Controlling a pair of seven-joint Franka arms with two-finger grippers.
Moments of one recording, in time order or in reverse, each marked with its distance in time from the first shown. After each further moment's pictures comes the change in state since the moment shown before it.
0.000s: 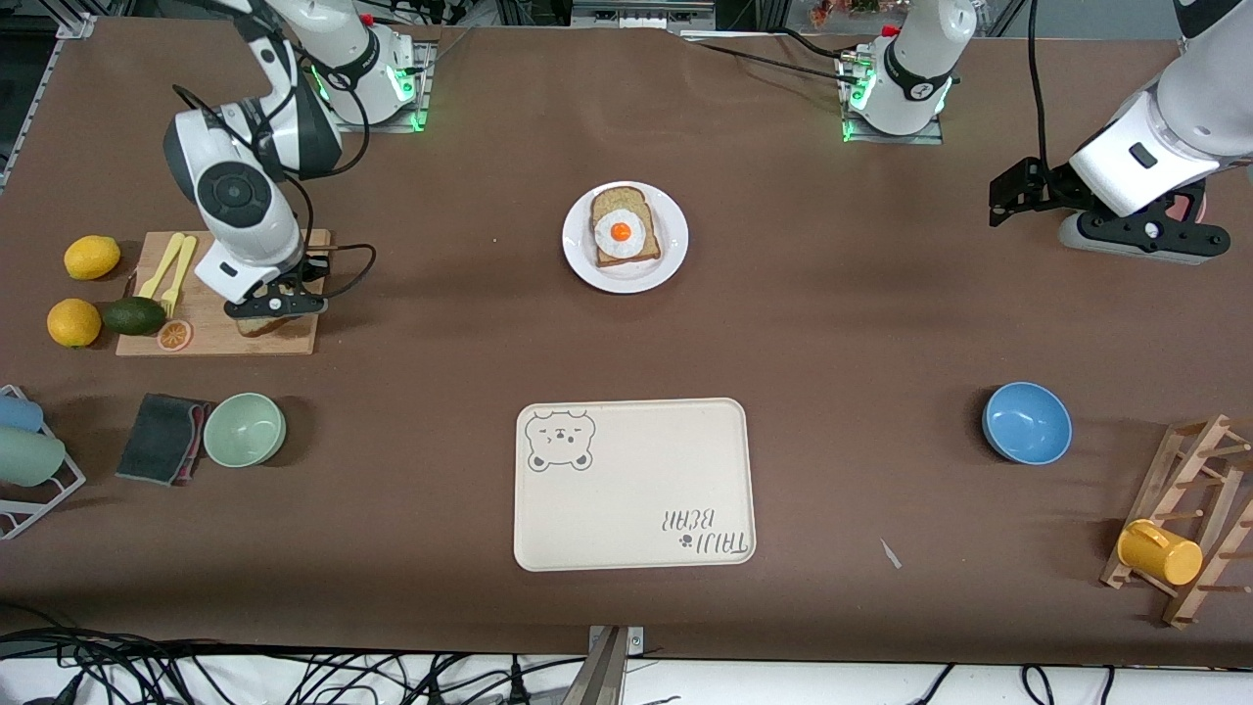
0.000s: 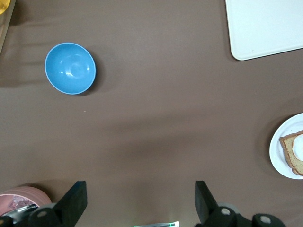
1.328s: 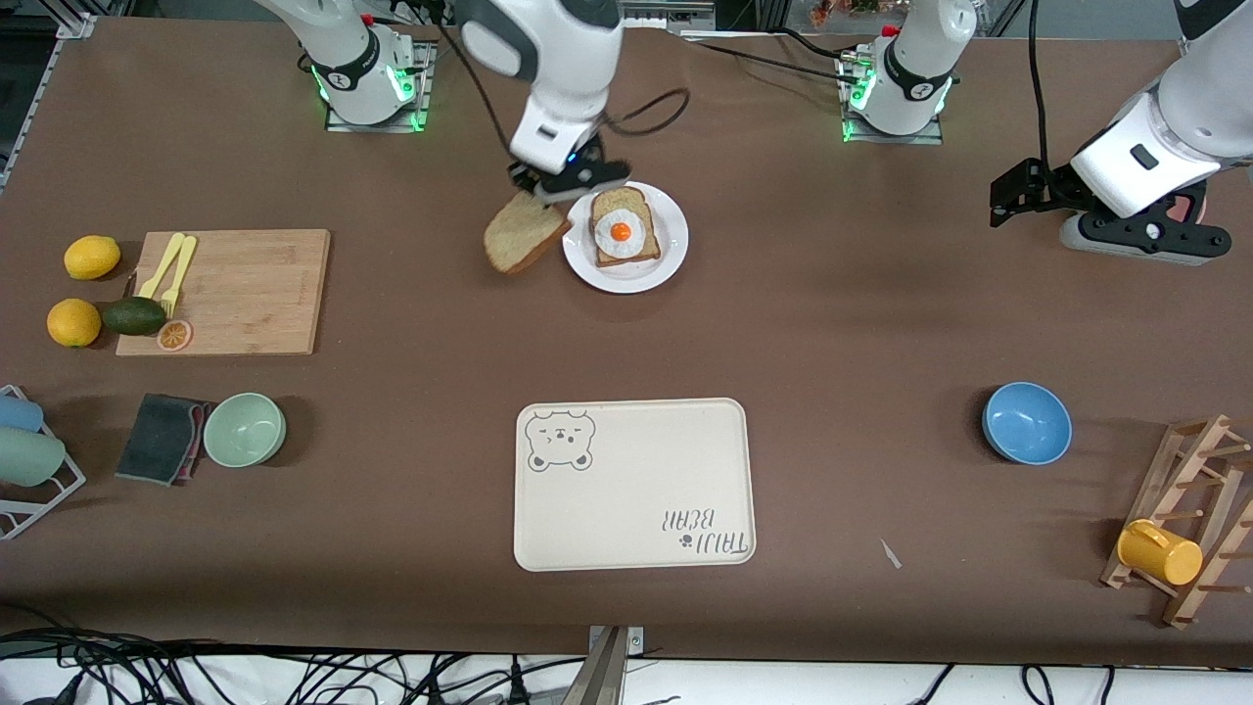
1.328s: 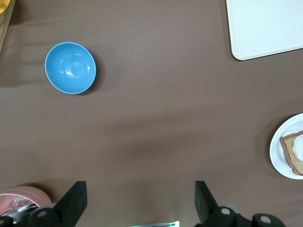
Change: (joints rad) left arm 0.000 0.003 0.001 0.000 0.000 -0.001 0.000; right arm 0.514 0.169 0.357 0.410 0.132 -0.282 0.476
